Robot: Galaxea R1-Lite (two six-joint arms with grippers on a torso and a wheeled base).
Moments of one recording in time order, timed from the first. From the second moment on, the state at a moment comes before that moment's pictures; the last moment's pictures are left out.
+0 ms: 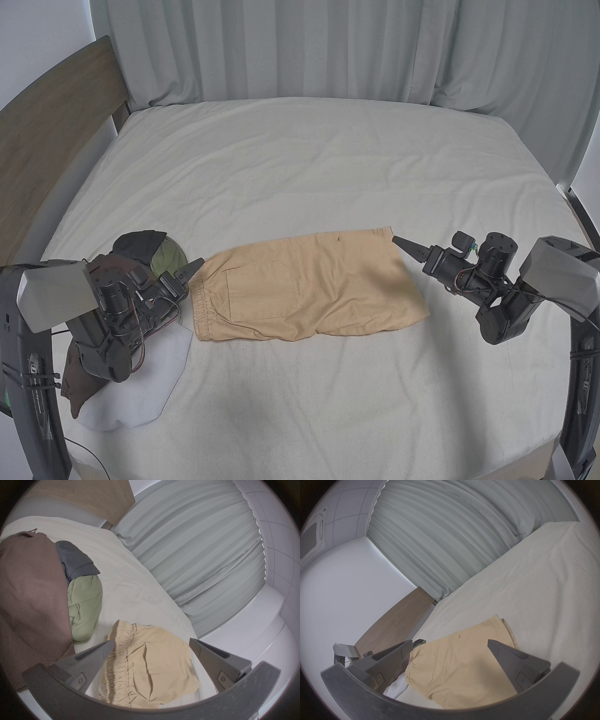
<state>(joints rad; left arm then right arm) -0.06 2.36 -0.74 -1.55 -0.34 -0.77 0.15 2.37 -1.01 -1.42 0.54 0.60</state>
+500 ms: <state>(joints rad) -0.07 2.26 -0.71 -1.55 -0.35 -0.78 0.23 2.36 -0.93 -1.41 0.53 0.58</state>
